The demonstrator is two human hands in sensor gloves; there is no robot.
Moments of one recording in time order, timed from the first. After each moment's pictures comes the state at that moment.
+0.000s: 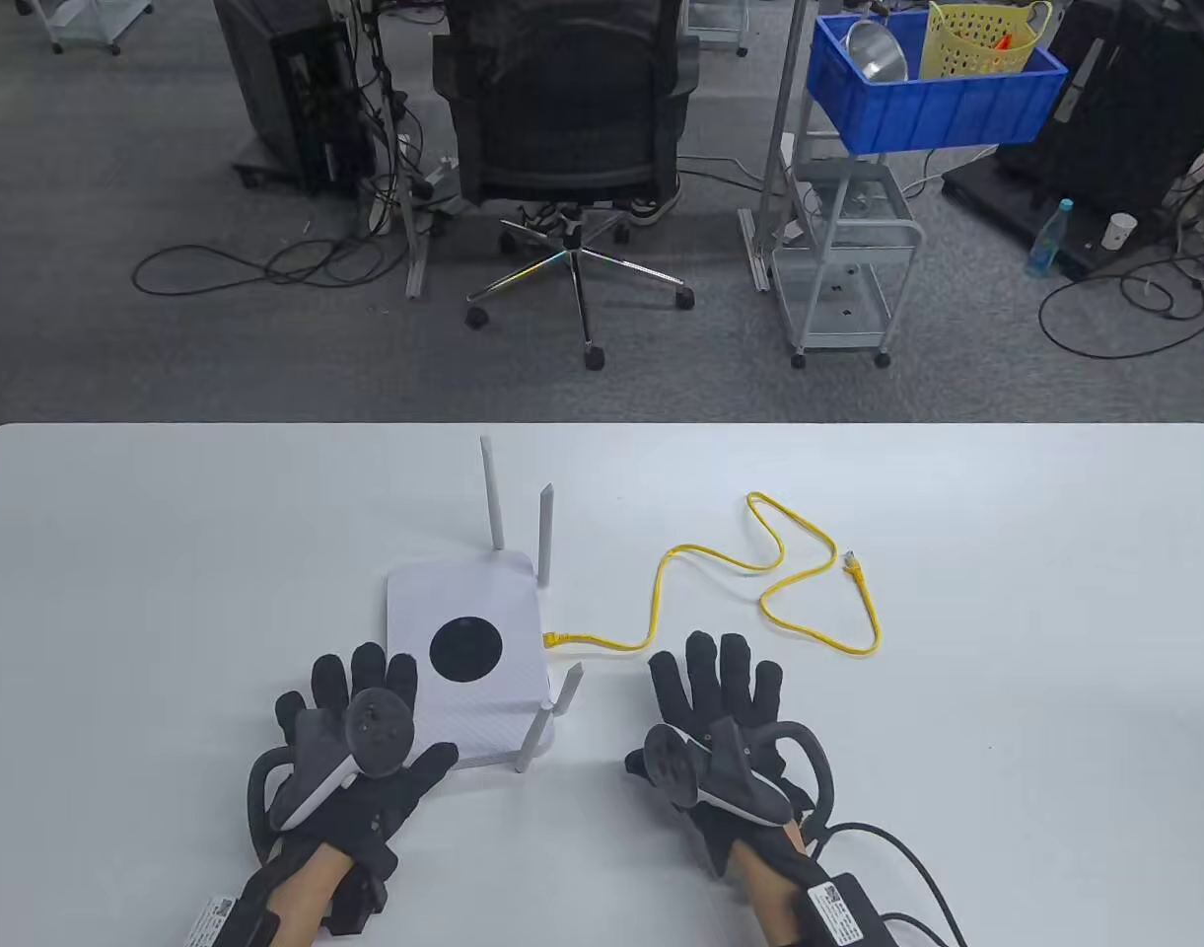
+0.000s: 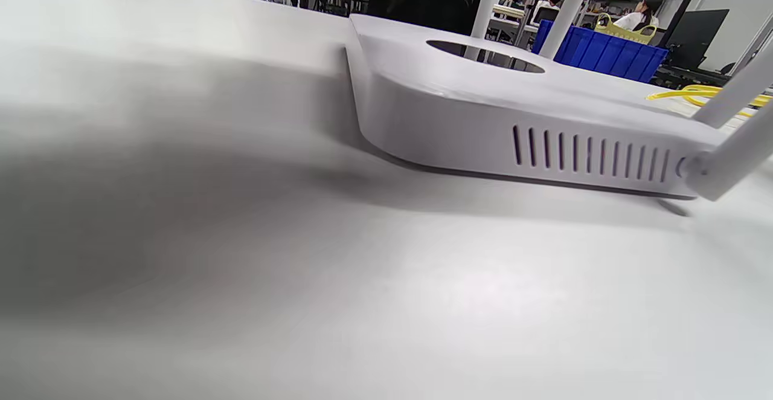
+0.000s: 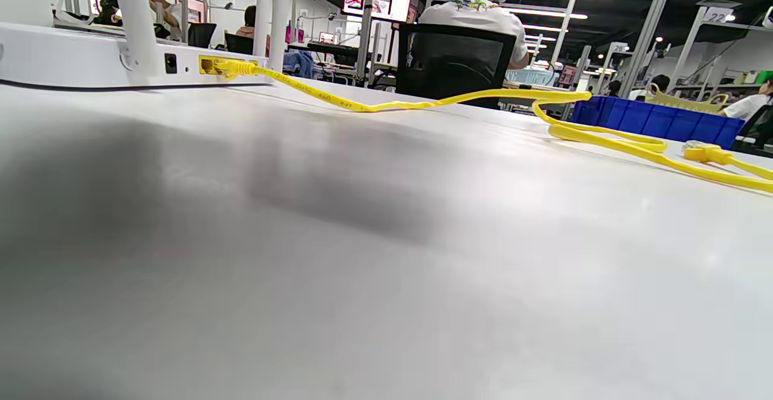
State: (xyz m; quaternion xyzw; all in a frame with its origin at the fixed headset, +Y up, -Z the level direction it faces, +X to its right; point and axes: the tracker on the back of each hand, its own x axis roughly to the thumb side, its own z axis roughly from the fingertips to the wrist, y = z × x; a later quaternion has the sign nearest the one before) left_hand -0.246 -0.743 -0.303 -0.13 0.02 0.07 0.99; right_hand 0.071 -0.757 -0.313 -0.15 -0.01 -0.99 0.05
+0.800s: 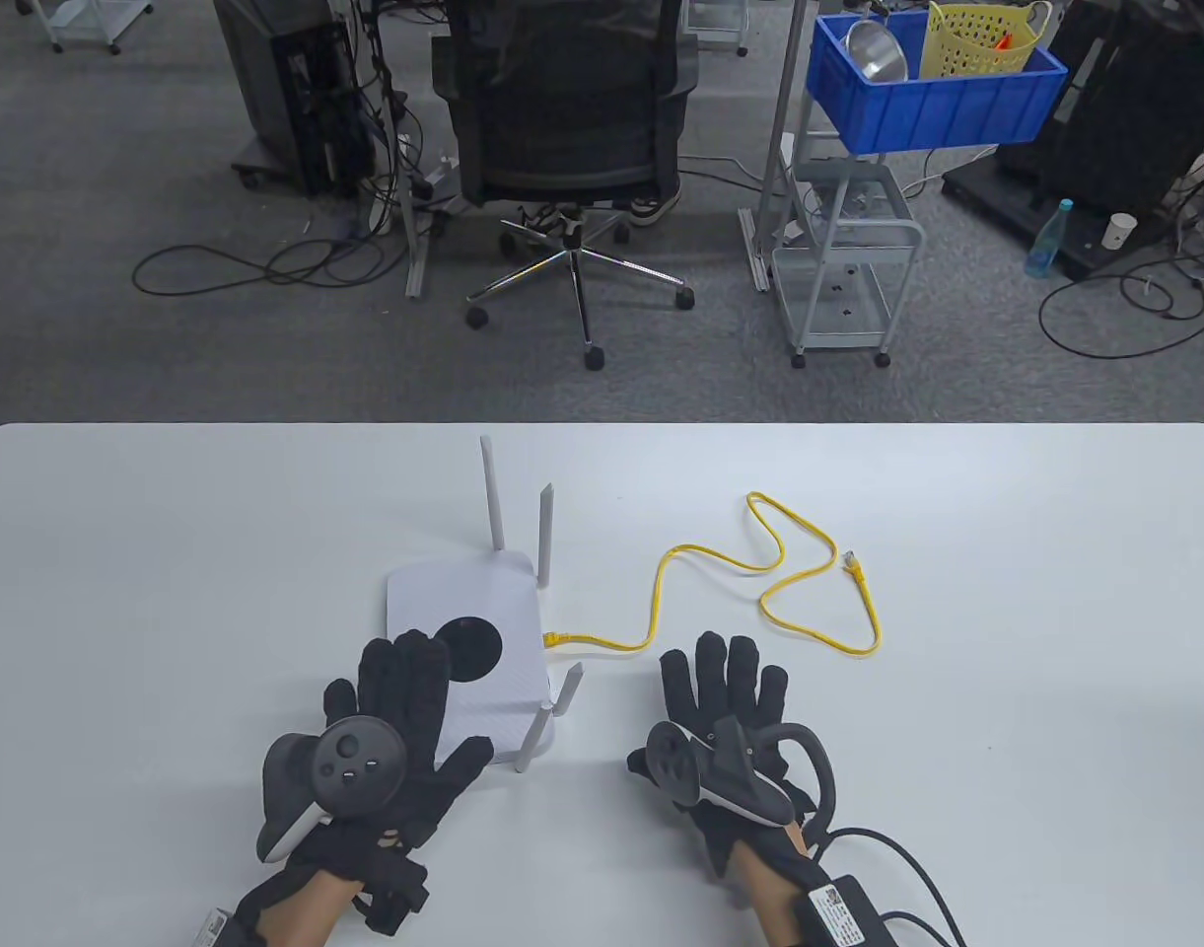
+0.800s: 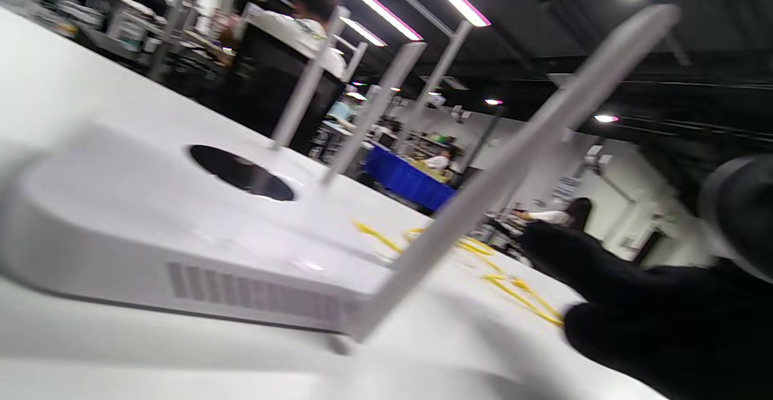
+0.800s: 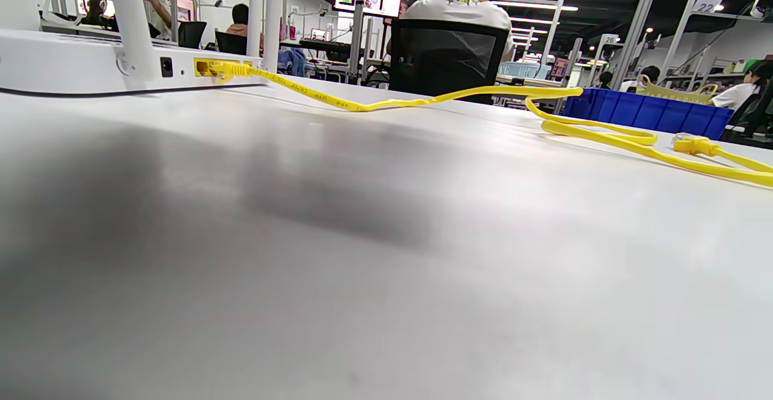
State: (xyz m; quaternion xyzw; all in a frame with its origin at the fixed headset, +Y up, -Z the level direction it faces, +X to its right) left_hand -0.213 -0.700 -0.274 0.01 -0.17 0.25 0.96; right_hand 0.073 -0.755 -0.313 -0.14 -0.01 -0.99 0.04
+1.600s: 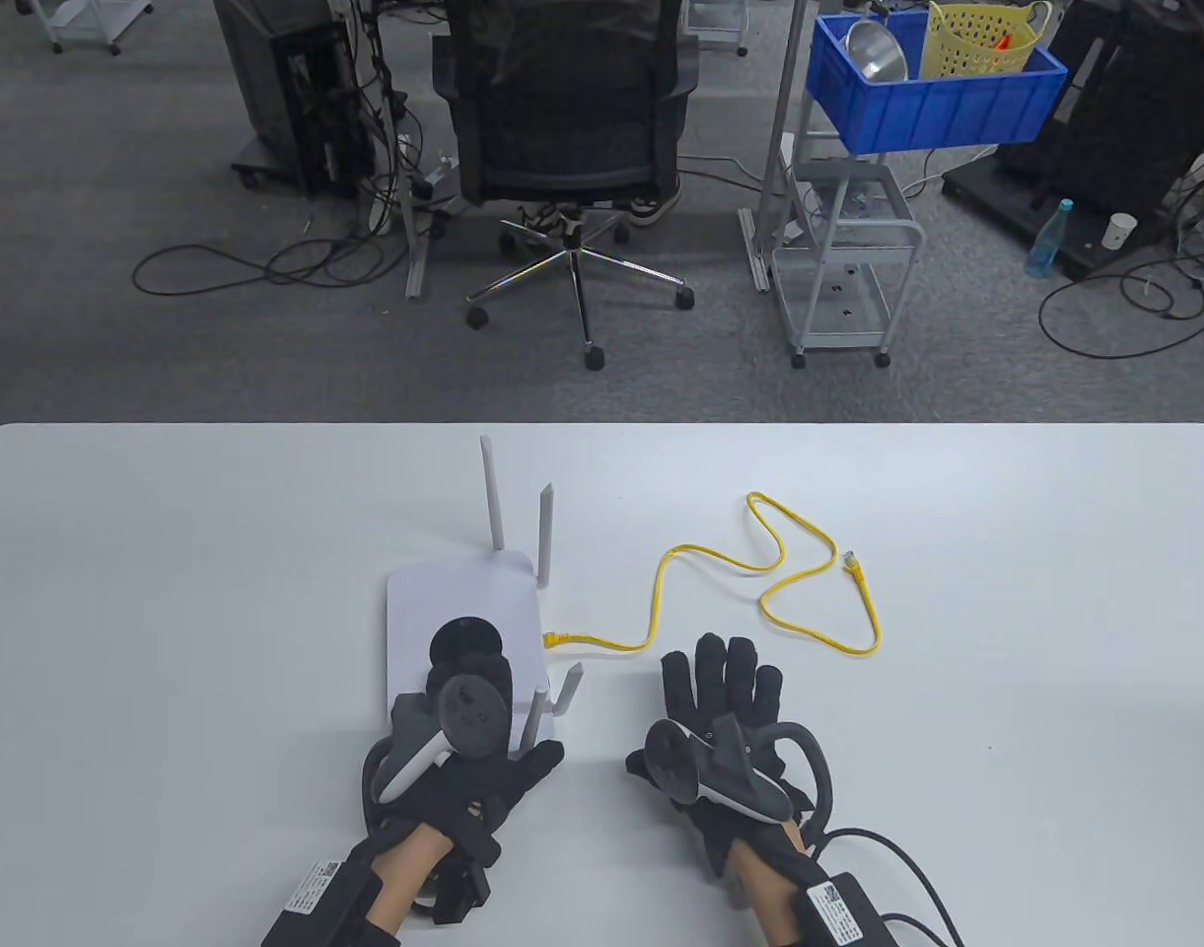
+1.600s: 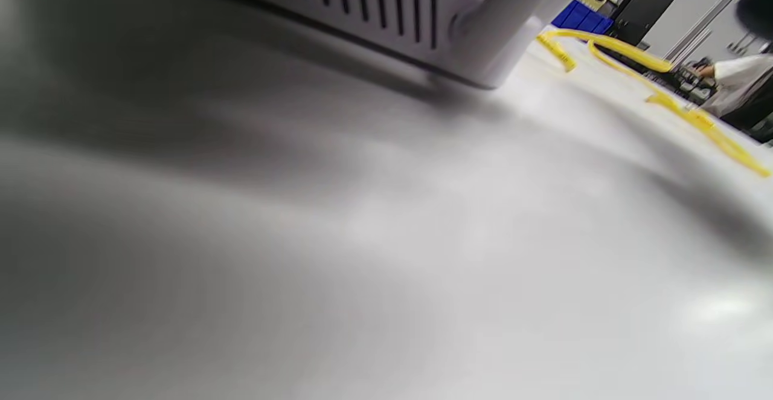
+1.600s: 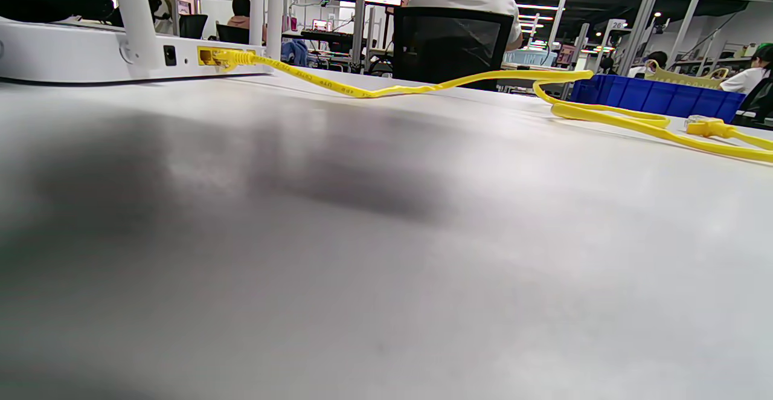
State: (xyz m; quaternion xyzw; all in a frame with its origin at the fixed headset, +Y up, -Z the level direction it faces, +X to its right) left_hand -0.172 -0.783 -0.329 -0.22 -0.04 0.17 0.96; right_hand 0.071 -0.761 -0.316 -0.14 -0.03 -0.99 0.04
